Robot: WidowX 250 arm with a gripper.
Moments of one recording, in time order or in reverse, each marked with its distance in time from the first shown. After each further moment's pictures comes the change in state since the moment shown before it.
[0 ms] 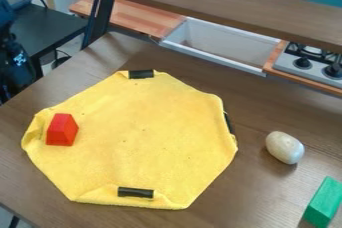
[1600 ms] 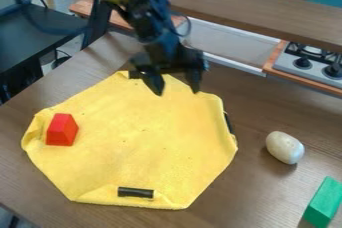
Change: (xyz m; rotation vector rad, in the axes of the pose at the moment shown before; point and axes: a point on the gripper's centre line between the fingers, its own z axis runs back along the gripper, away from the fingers) arm 0.137 -0.146 -0.089 -0.119 -0.156 0.460
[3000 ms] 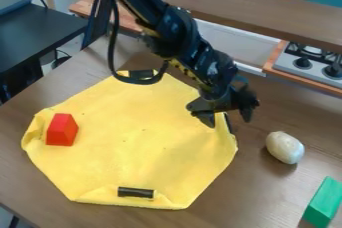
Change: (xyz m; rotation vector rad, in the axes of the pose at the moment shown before) arm -0.003 -0.055 -0.090 -0.025 -0.195 0.145
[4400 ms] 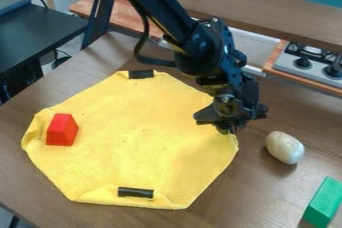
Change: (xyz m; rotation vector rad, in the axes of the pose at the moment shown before) arm -0.020 -0.008 -0.004 0.133 -0.050 -0.021
